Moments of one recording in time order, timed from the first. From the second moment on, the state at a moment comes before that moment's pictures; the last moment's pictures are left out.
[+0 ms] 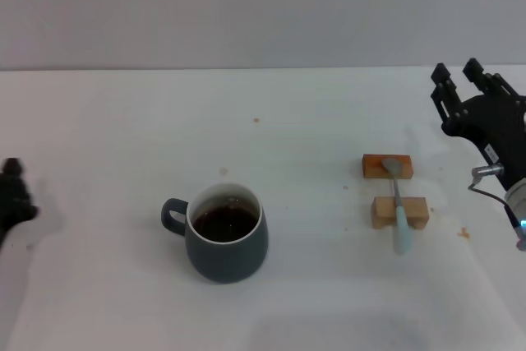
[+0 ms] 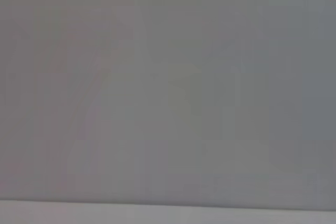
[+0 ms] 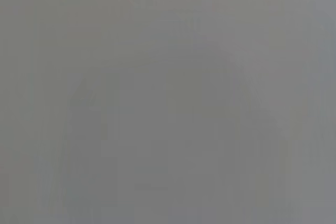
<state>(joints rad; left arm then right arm) -0.19 -2.05 -0.97 -0.30 2.45 1.09 -0.16 0.23 2.05 1.03 0.72 -2.64 -0.87 0.10</state>
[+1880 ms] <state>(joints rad) -0.21 -2.01 -1.09 -0.26 2.47 1.11 -0.14 -0.15 2.08 0.84 0.94 -2.67 -0.82 0.10</state>
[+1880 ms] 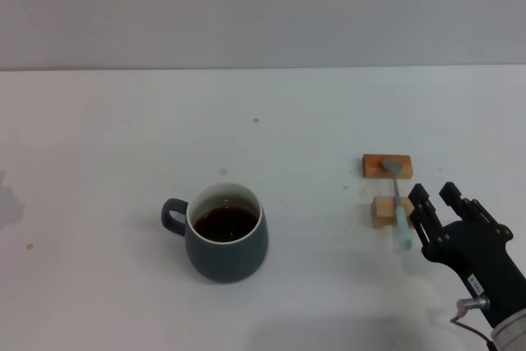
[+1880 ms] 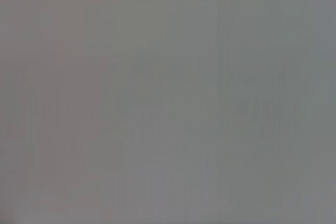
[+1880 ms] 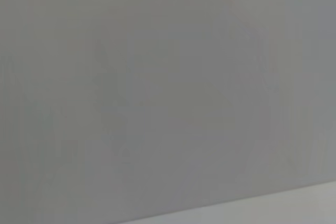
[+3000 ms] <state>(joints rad) -0.21 -2.01 -1.09 -0.26 2.47 1.12 -0.14 -0.15 2.08 0.78 0.89 -2.60 -0.86 0.11</state>
